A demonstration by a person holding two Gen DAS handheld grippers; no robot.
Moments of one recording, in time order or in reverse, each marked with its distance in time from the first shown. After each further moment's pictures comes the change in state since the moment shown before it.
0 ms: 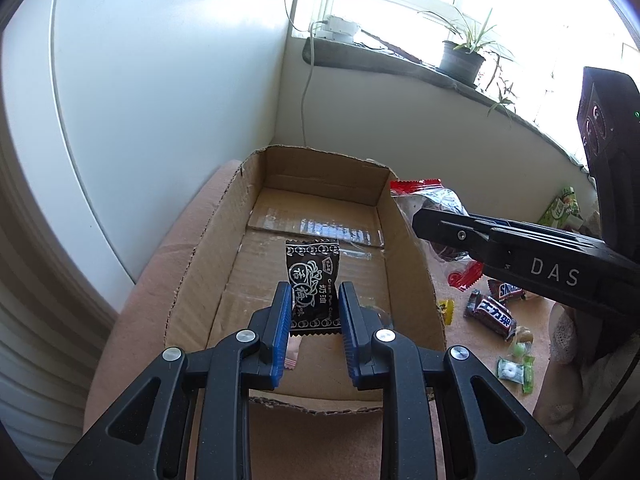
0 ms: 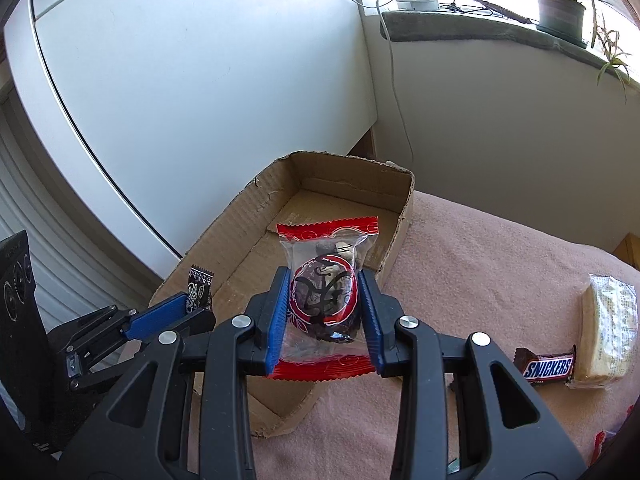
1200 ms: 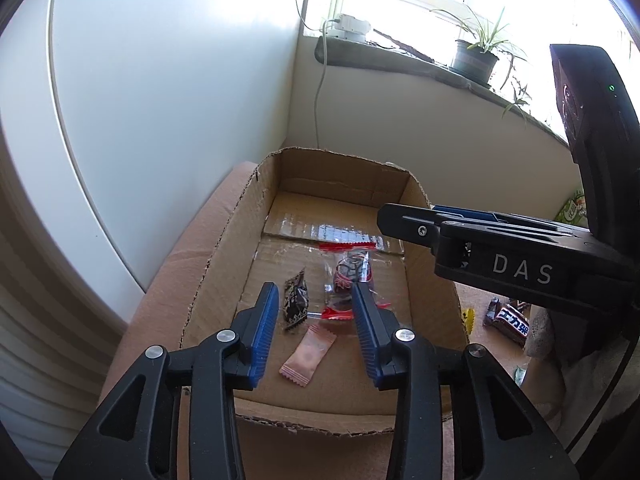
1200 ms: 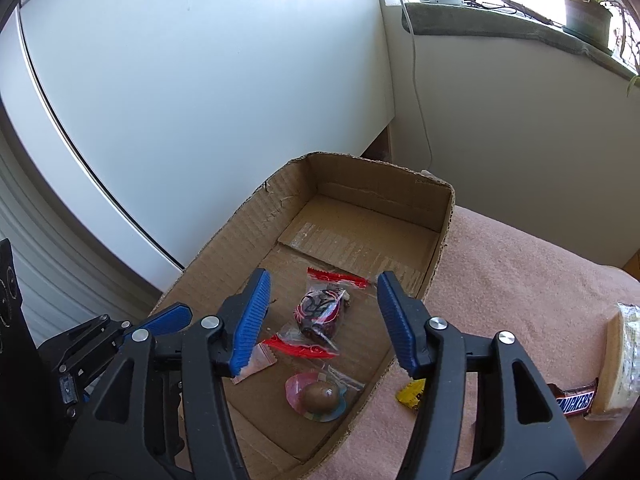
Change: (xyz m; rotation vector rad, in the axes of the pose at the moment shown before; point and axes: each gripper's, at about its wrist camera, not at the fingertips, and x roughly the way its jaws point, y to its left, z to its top) left arm 0.006 0.006 0.004 -0.006 -0.002 0.041; right arm 0.029 0.010 0.016 -0.024 0.024 0.015
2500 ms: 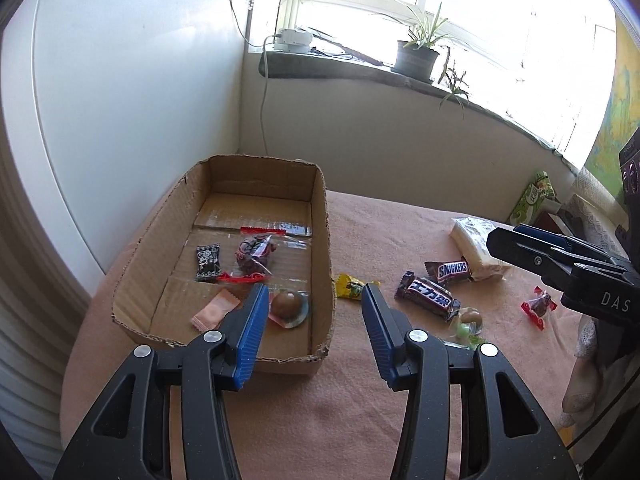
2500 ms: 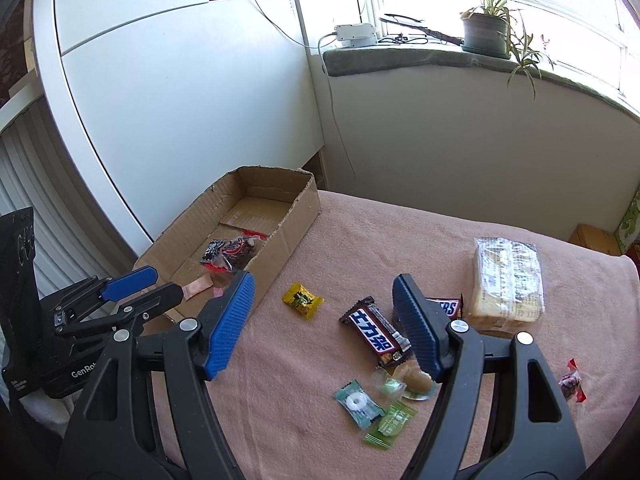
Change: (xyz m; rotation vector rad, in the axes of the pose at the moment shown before) left arm -0.044 -0.072 -0.027 0.078 -0.029 -0.098; right arm -0.150 -0.060 -0.079 0.067 -0.139 -0.148
